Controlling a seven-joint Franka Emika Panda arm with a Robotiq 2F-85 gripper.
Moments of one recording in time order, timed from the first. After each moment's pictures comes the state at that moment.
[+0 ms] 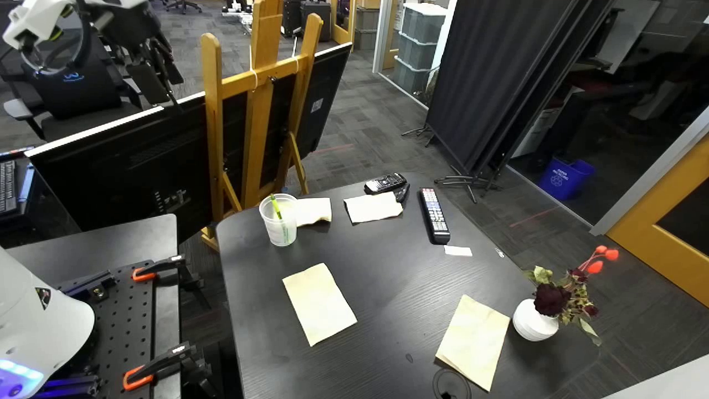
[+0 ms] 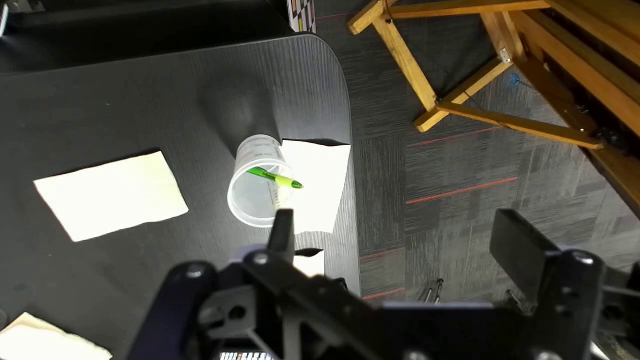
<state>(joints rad) 0.22 -0.93 0.22 -2.79 0.32 2.14 0.35</state>
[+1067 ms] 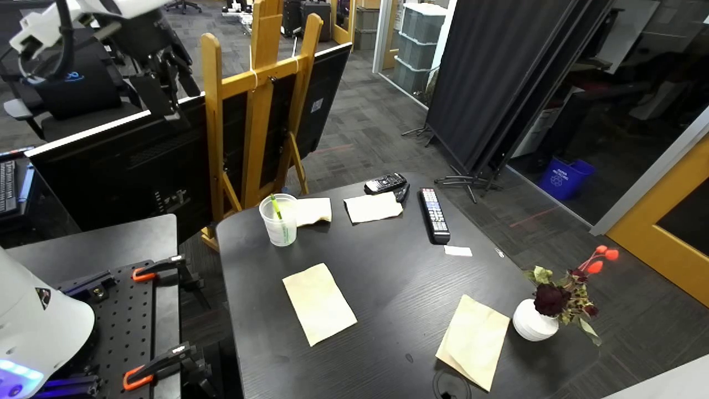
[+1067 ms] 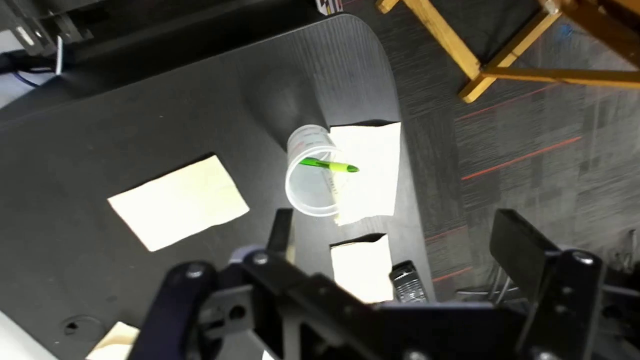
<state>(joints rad) 0.11 -0.91 0.25 -2.79 0.27 2.14 0.47</state>
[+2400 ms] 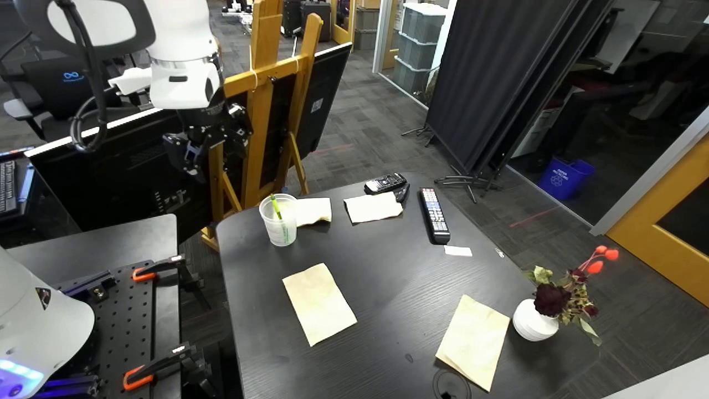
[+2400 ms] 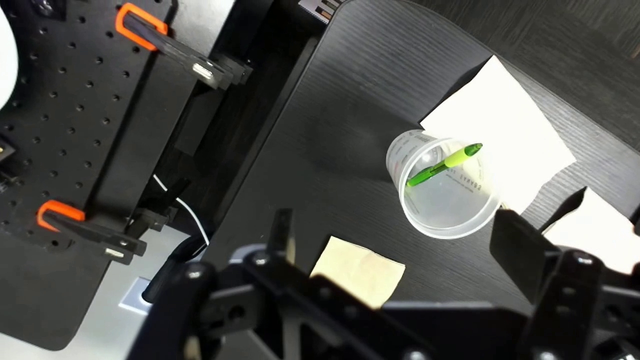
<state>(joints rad) -0.04 -0.57 0.31 -2.79 0.27 2.29 1.09</state>
